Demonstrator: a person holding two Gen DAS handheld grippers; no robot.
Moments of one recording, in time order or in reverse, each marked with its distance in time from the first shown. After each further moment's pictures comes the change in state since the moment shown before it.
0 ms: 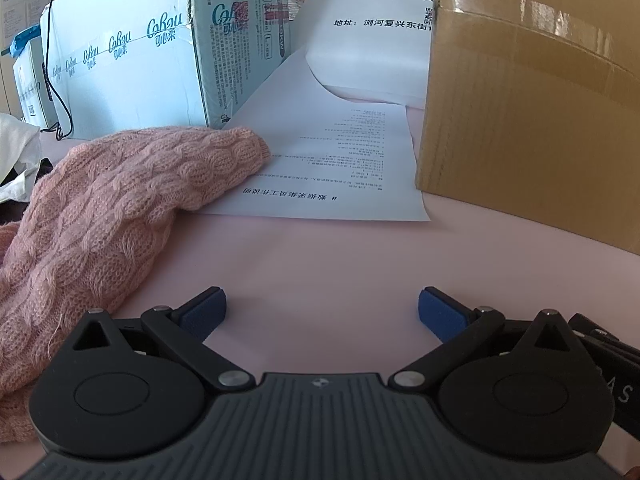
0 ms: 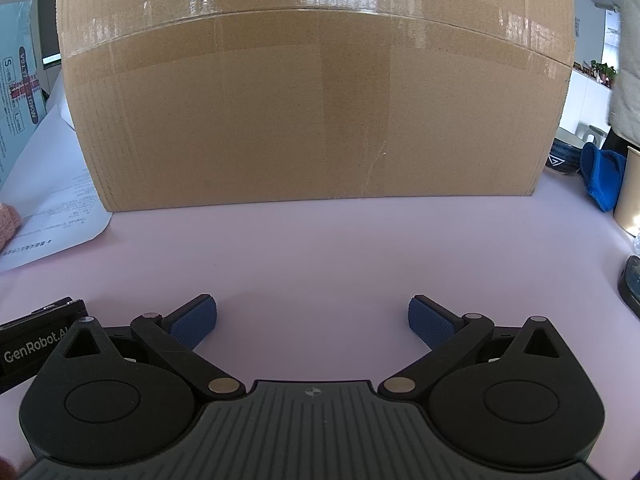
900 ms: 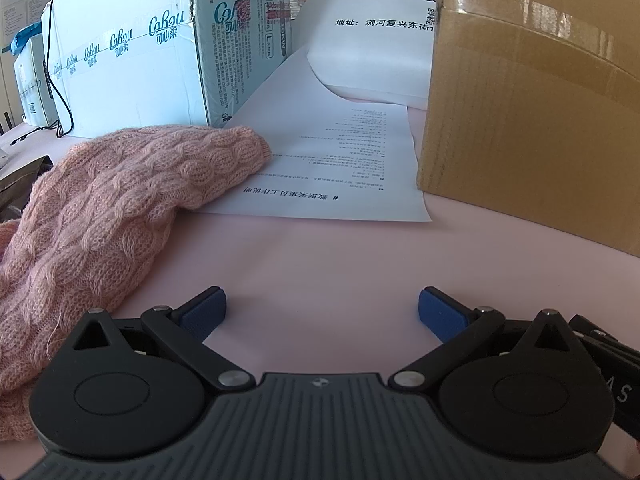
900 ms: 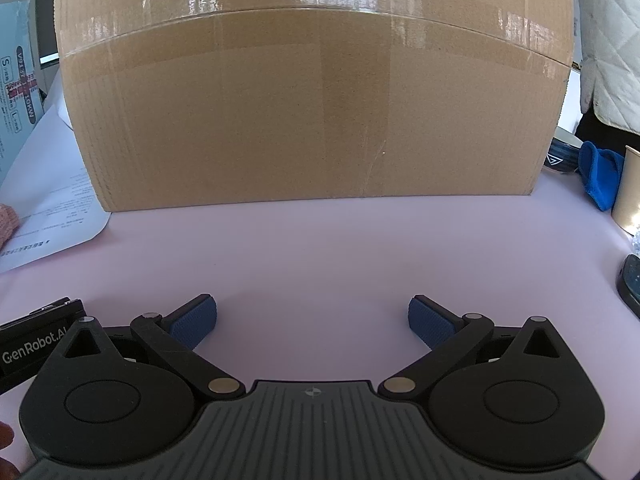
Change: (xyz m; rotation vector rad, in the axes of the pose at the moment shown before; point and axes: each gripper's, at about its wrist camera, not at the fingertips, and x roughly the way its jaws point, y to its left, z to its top) left arm 0.000 0.000 0.002 -0.007 0.011 0.010; right arm 0.005 0.004 0.001 -0.006 0.004 -0.011
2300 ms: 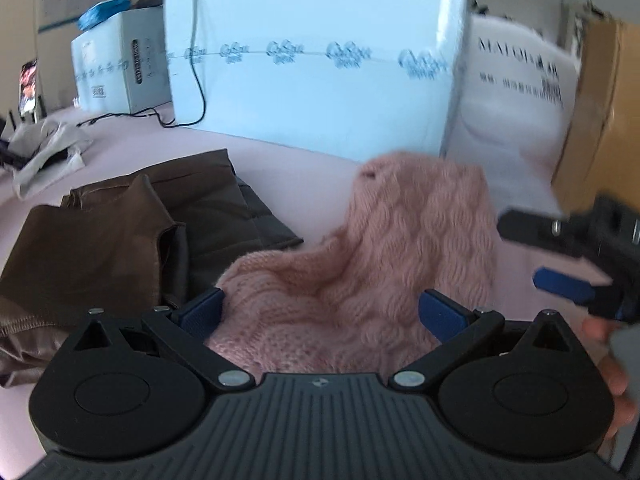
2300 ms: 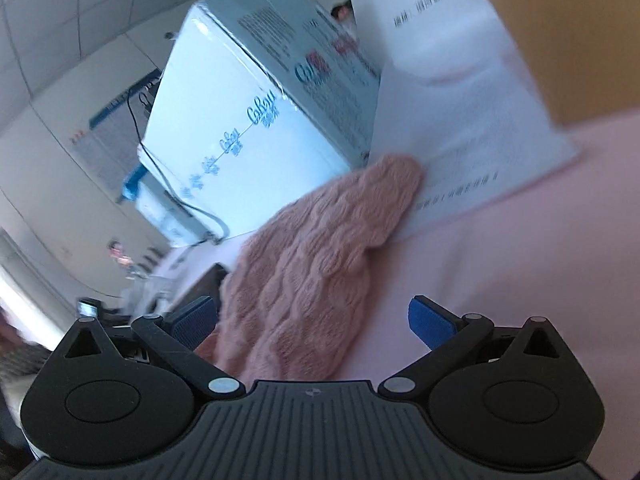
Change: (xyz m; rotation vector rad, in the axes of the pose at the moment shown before) left arm -0.050 0.233 -0.001 -0.032 0.003 0.015; right arm -0.013 0.161 -0.022 0.215 0.200 1.032
